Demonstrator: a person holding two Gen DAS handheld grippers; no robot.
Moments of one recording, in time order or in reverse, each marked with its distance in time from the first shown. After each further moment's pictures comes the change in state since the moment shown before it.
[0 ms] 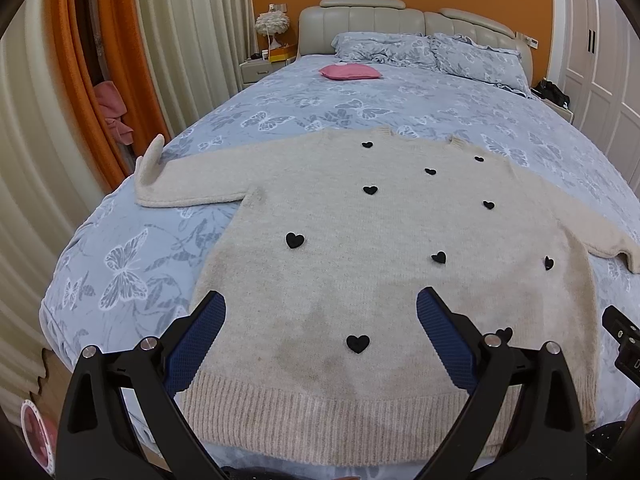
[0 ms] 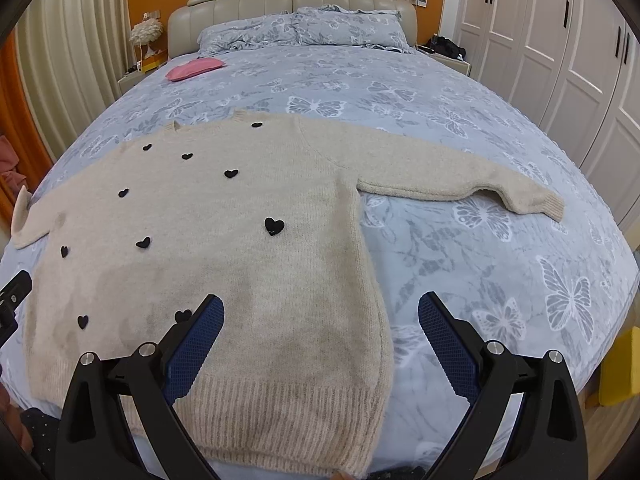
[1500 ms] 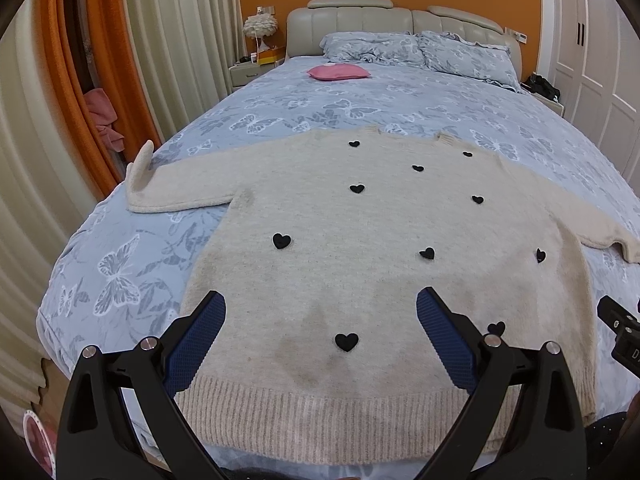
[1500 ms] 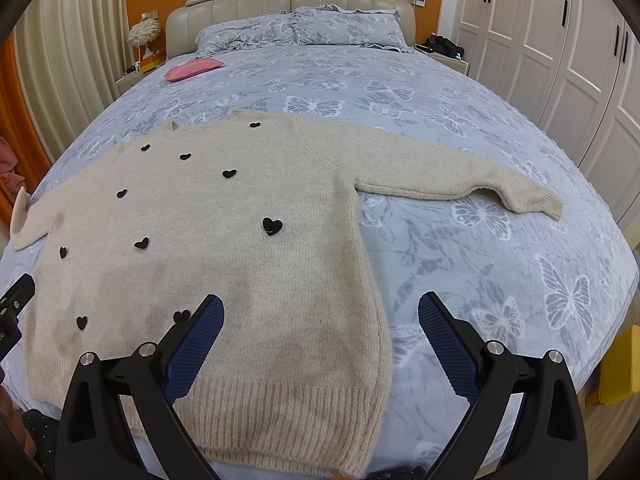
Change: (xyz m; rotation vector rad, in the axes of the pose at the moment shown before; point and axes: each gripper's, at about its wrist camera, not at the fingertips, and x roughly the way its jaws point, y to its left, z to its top) left arm -0.002 -0.009 0.000 0.026 -0.003 -0.024; right arm 0.000 0.000 0.000 -0.003 0.002 -0.002
